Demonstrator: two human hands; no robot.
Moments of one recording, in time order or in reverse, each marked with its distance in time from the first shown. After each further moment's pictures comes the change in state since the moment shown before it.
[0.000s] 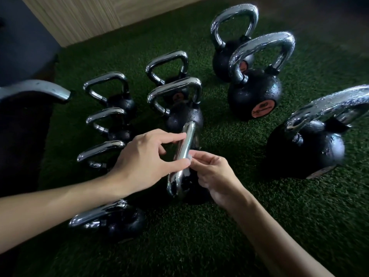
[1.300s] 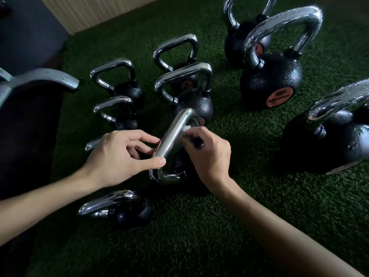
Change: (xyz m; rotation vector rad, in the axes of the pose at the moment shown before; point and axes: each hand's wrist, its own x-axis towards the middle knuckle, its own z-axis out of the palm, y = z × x) left_hand -0.023 -0.044 -0.030 -0.114 -0.046 -0.203; right_hand 0.044 0.025 0.018 -1.056 0.421 -0.889
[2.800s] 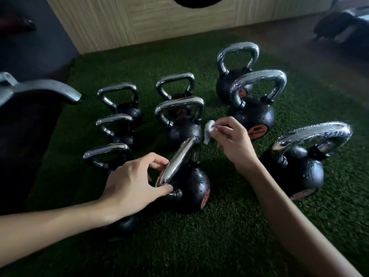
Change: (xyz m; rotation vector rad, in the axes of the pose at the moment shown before) left_hand -0.037 0.034 0.039 0.193 0.151 0.000; right_hand 0.084 0.017 -0.090 0.384 -0.330 0.187
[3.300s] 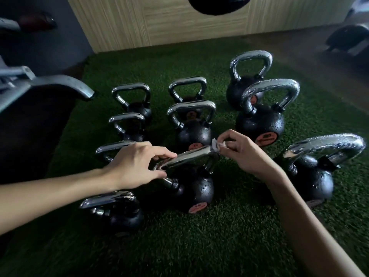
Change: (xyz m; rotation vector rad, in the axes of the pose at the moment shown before) left_hand 0.034 -0.039 -0.022 0.135 -0.100 0.205; right_hand -0.001 0.000 -0.016 -0.218 -0.412 0.026
